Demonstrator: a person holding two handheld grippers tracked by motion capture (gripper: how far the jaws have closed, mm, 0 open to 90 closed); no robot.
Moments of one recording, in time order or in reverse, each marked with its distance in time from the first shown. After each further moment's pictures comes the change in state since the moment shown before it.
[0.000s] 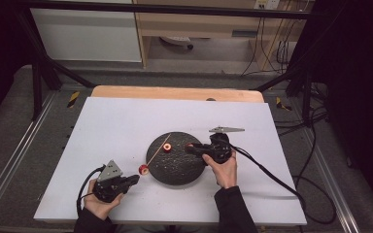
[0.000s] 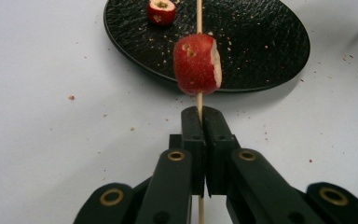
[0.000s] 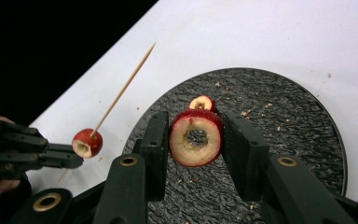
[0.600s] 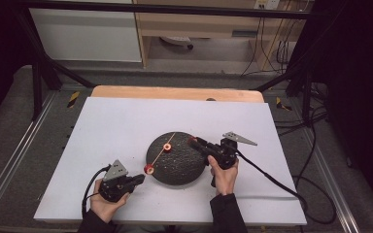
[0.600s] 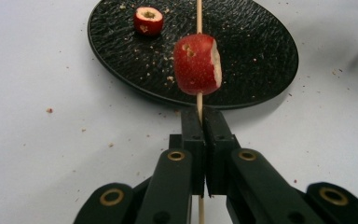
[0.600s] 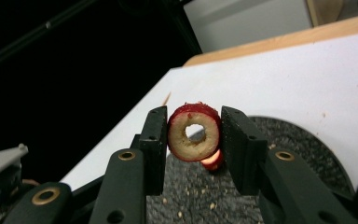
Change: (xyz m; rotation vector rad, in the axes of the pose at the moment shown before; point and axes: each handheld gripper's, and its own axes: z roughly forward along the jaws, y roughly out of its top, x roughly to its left) left arm -0.012 0.009 0.009 -0.016 -0.008 -0.022; right arm -0.004 -0.020 -0.011 -0.330 0.056 0.104
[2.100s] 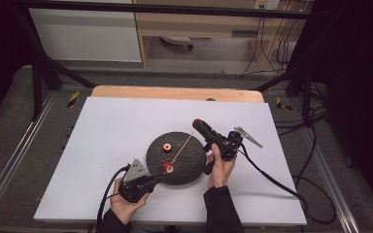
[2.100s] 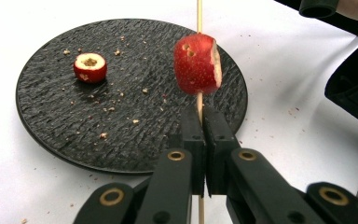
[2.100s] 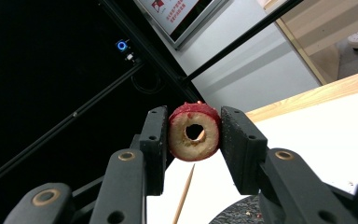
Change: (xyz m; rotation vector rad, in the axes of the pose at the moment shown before) left arm -0.042 0.025 0.022 -0.065 -0.039 0.021; right arm -0.004 0.014 0.007 -0.308 0.051 0.143
